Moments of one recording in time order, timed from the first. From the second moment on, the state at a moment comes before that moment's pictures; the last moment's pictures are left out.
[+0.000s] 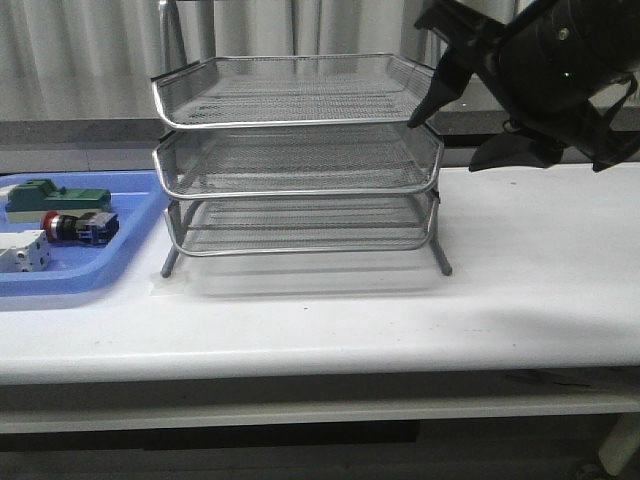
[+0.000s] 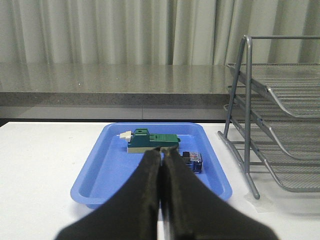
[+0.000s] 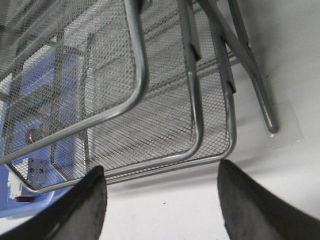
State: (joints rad) left arm 0.01 0.00 0.00 0.06 0.04 -0.09; right arm 0.34 1.53 -0.88 1.31 0.11 -0.57
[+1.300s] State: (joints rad) left arm 0.01 0.00 0.00 0.06 0.04 -0.09; right arm 0.23 1.83 -1.00 1.80 0.43 -1.00
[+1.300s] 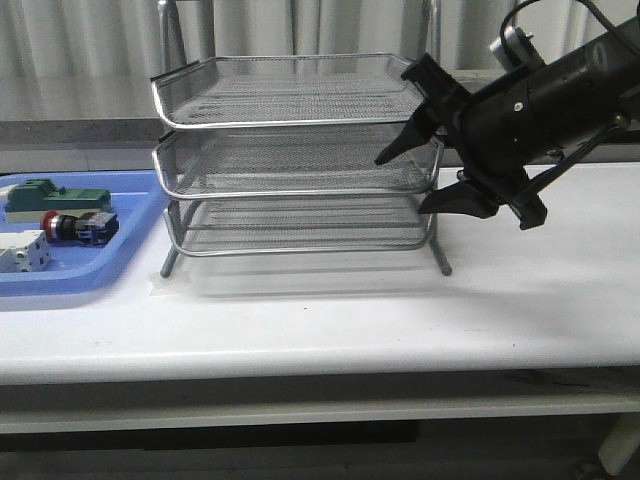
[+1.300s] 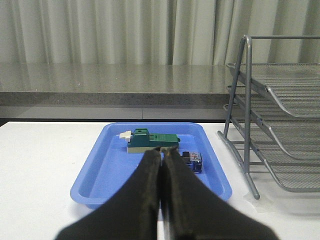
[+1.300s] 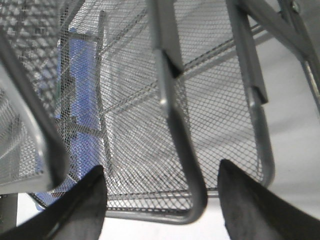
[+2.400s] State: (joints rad) left arm 0.01 0.00 0.00 0.06 0.04 -0.09; right arm 0.22 1.86 -0.96 1.83 0.52 -1.02
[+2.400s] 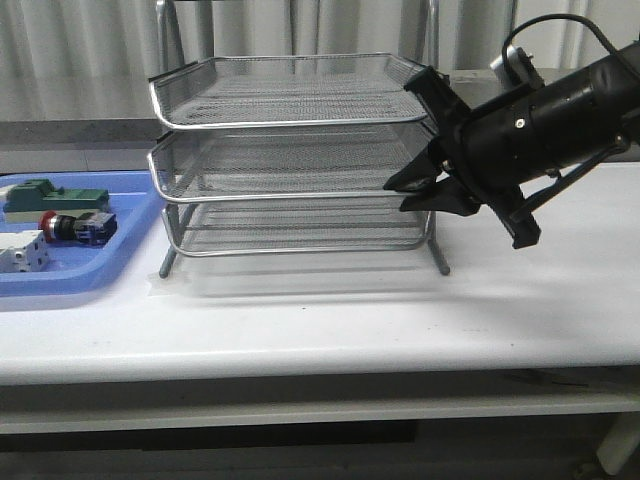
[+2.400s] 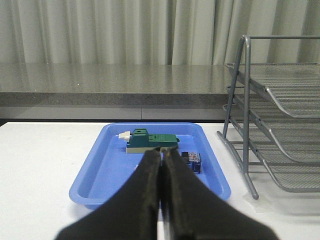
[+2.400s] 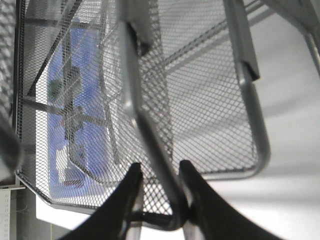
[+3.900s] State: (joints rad) left arm 0.01 0.00 0.00 0.06 0.04 -0.09; right arm 0.22 1.60 -0.55 1.79 0.67 -1.32
